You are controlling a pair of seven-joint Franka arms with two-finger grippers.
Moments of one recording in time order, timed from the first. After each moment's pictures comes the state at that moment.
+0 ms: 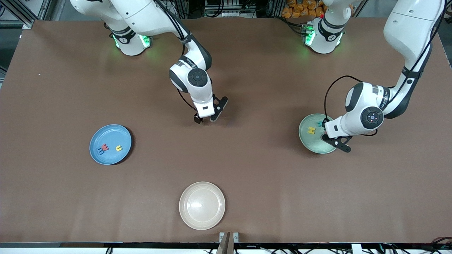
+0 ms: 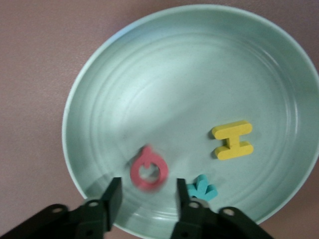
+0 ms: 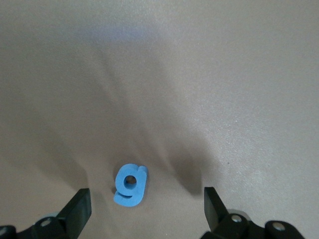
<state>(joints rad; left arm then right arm) 0.26 0.46 -0.39 -2.08 0.27 2.29 0.23 0.70 0.55 0.08 -1.99 -0.07 2.51 -0.23</state>
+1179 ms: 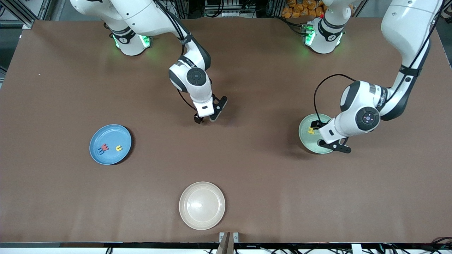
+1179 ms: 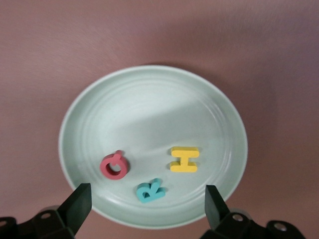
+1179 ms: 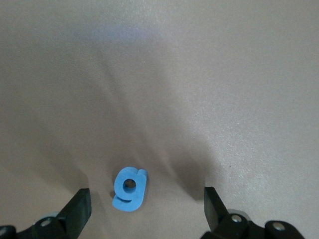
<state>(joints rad) 0.26 0.44 -0.48 -1.93 0.23 2.09 -0.09 0.70 0.56 0.08 -2.01 -0.07 2.55 -0.23</state>
